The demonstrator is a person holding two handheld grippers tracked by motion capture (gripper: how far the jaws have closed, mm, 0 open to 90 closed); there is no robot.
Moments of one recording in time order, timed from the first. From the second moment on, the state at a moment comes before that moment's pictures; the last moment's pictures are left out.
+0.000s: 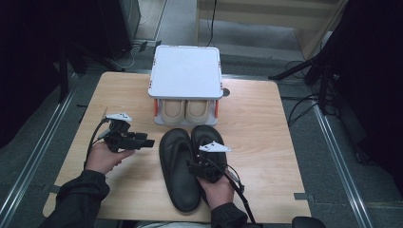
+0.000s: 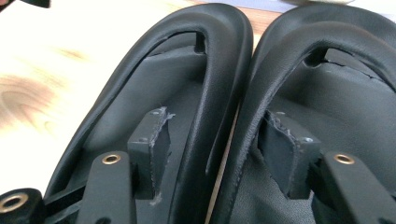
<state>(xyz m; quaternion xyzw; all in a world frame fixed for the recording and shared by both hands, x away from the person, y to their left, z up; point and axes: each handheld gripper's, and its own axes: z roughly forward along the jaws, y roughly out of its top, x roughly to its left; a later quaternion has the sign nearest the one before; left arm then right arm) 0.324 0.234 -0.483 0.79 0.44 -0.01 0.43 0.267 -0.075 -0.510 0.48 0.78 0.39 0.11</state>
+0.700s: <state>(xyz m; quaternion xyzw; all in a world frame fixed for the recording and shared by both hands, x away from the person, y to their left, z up) 0.323 0.245 -0.478 0.77 0.44 -0.01 0.46 0.280 -0.070 -0.515 0.51 0.77 0.38 0.09</state>
